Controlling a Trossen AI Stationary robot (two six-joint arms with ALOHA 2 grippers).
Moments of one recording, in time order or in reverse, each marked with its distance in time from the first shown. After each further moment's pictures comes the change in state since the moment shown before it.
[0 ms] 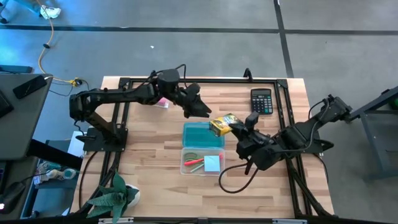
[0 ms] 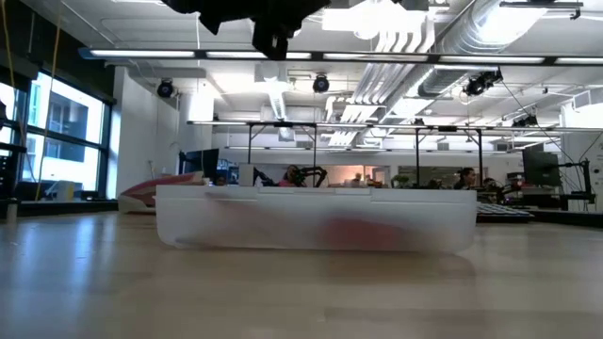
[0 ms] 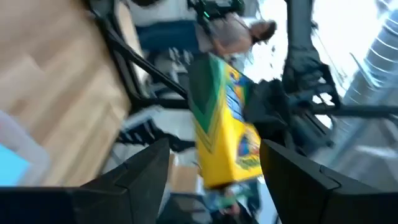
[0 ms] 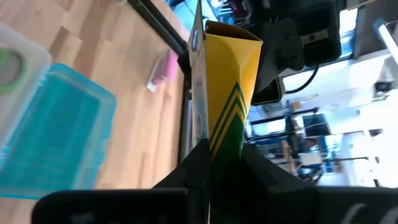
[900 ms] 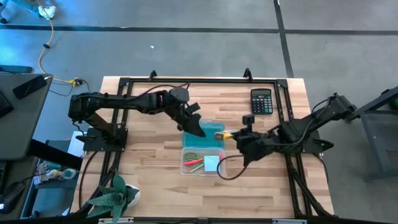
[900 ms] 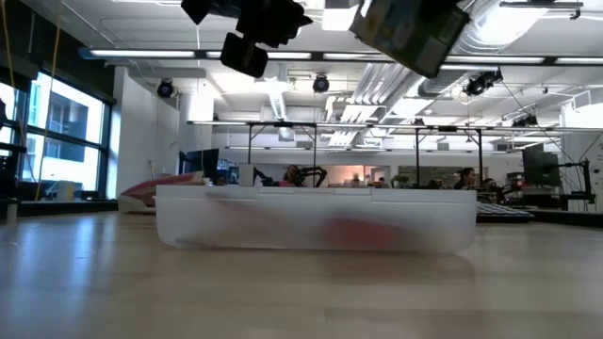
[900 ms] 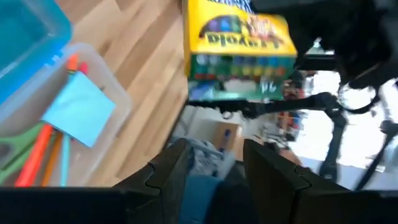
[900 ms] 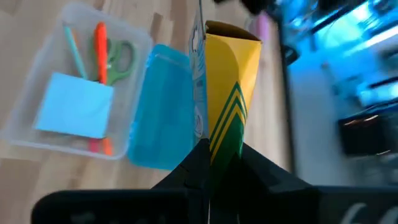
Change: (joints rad) left arm -0.156 0.000 0.000 -0.379 -0.104 0.269; right arm -0.106 -0.090 -0.210 -0.039 -0.414 0.382
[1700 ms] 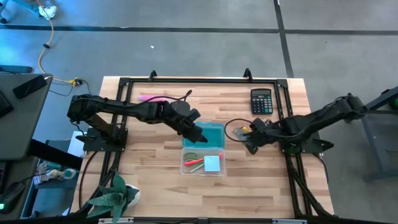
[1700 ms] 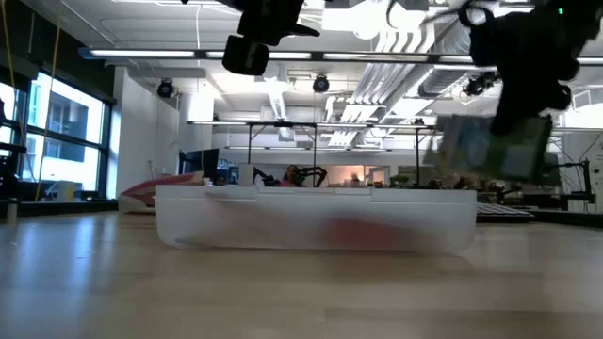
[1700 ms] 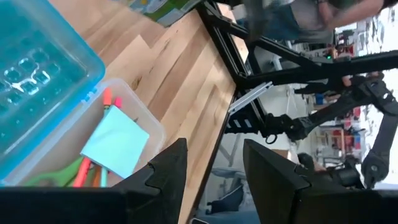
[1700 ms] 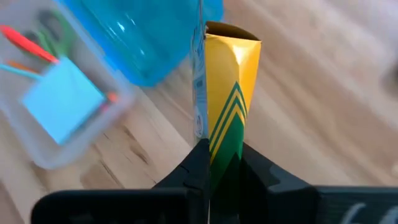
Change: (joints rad) left arm -0.137 0.000 0.000 -0.033 -0.324 0.134; right arm -0.168 -0.268 -0.490 0.037 -0.338 1.052
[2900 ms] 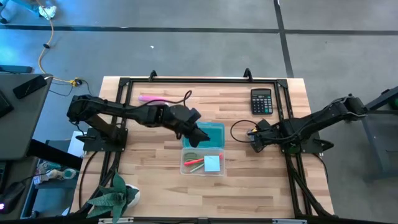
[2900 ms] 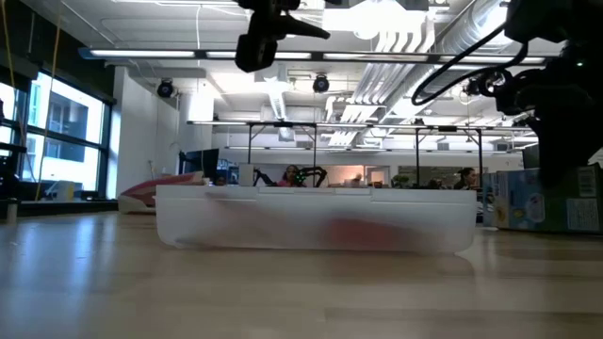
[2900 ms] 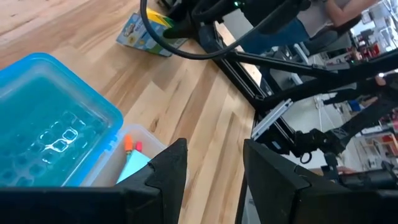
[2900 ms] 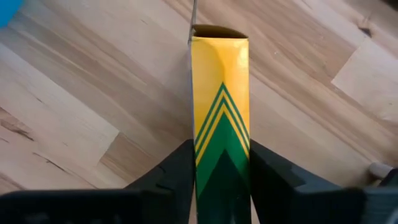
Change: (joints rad) left arm -0.053 0.000 0.000 0.045 -0.205 0.176; right arm -0.035 0.000 -0.150 -0.120 -0.075 0.173
